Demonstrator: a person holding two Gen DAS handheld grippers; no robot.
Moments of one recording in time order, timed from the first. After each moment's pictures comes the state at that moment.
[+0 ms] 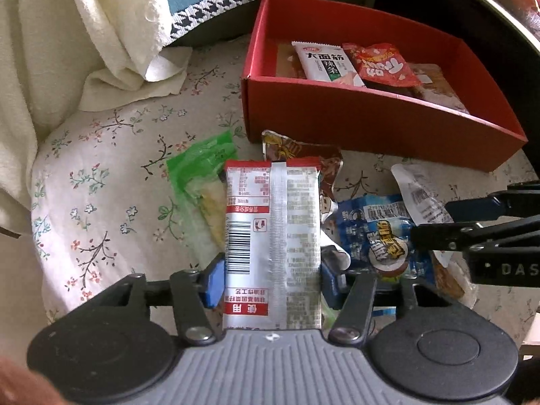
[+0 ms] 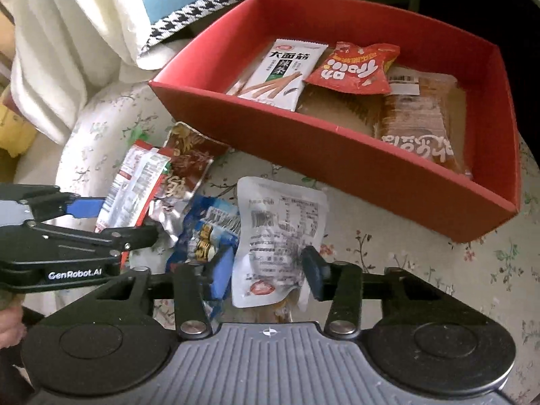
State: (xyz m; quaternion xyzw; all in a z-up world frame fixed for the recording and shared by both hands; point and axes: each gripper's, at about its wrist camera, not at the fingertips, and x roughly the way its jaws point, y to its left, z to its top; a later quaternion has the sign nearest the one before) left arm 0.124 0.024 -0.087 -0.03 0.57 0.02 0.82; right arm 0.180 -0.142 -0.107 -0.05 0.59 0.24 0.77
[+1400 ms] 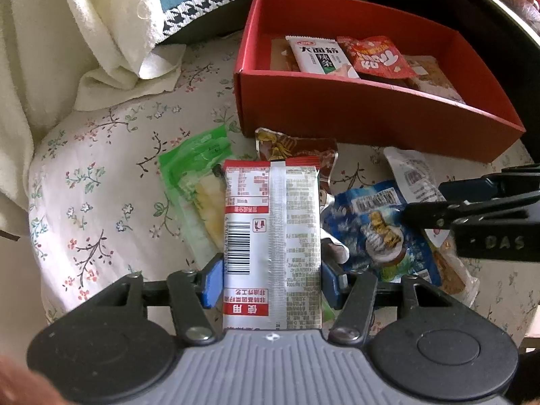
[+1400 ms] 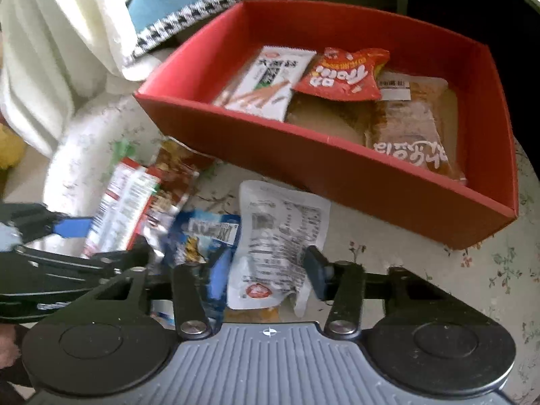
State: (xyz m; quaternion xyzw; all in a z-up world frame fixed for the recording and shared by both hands) left arm 0.126 0.019 -0.088 -0.03 0.58 0.01 0.82; right arm 0.182 -0.141 -0.114 -0.04 0.58 0.22 0.78
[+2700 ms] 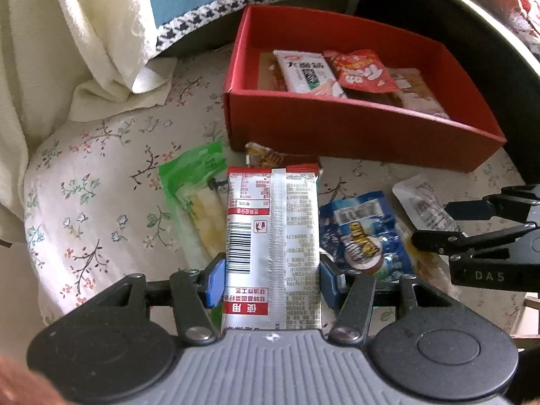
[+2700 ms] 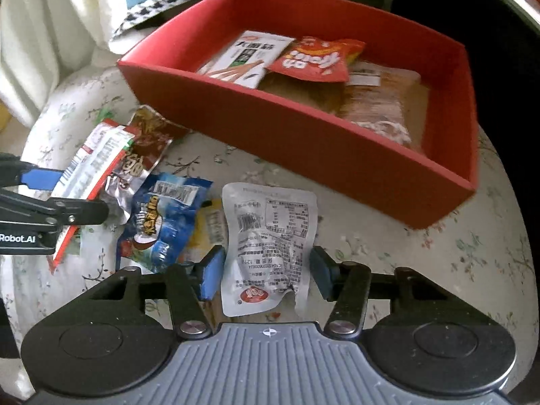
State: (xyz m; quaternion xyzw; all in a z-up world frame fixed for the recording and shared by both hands) left arm 0.126 0.017 -0.071 -0.04 0.56 -0.01 0.83; right arm 0.166 -0.155 -0.117 -0.10 0.58 0.19 0.78
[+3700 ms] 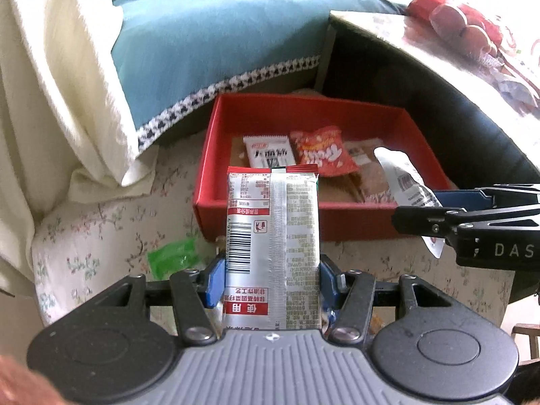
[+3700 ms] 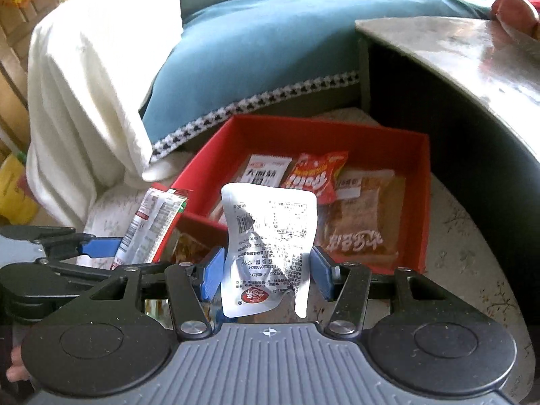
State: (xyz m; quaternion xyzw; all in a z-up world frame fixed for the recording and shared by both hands) left arm 0.140 -0.005 -0.016 -0.03 0.48 -0.02 0.88; right arm 0.180 -0.179 -0.046 0.00 0.48 0.21 0.85
